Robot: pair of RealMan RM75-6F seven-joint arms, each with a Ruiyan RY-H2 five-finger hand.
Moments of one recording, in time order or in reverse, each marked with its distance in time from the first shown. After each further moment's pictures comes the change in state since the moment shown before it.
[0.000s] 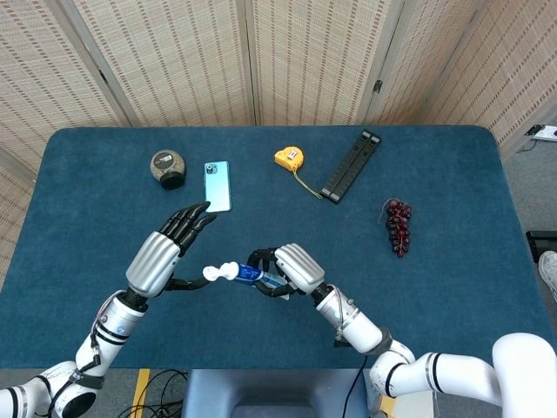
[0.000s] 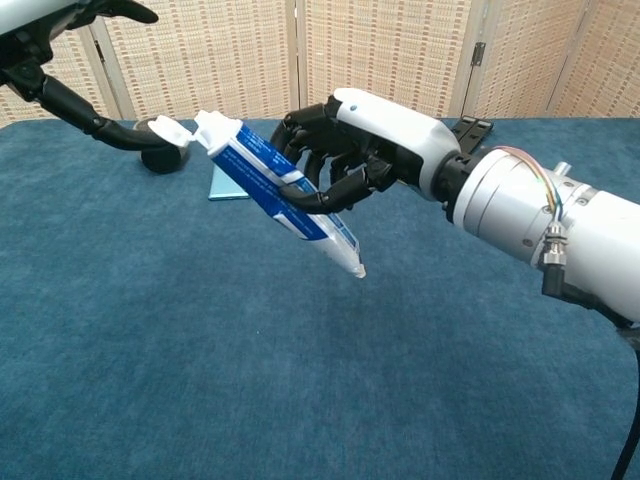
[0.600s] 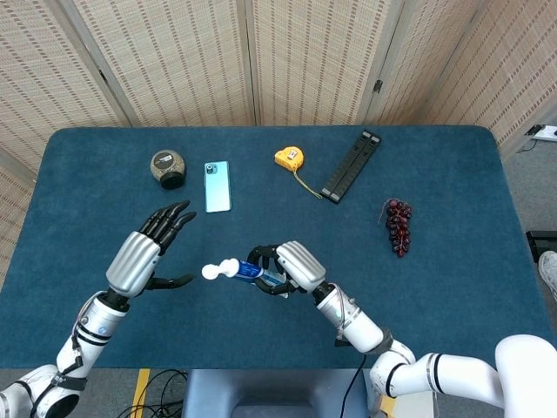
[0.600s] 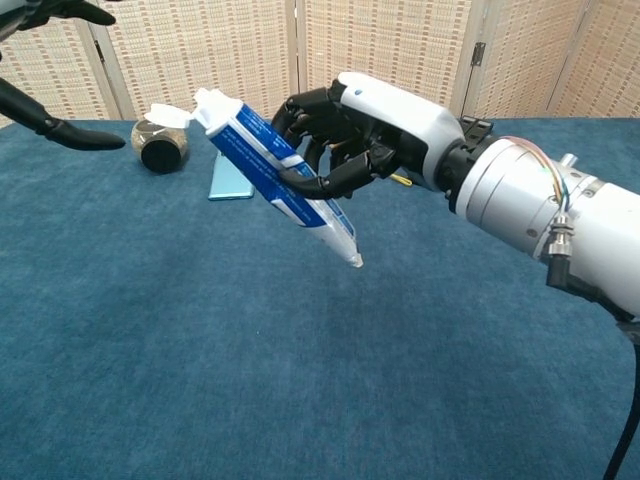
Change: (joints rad) left arm 0.051 0.051 0.003 0.029 0.025 0.010 -0.049; right arm -0.011 -0.002 0.022 -0.007 -0.016 0.013 0.028
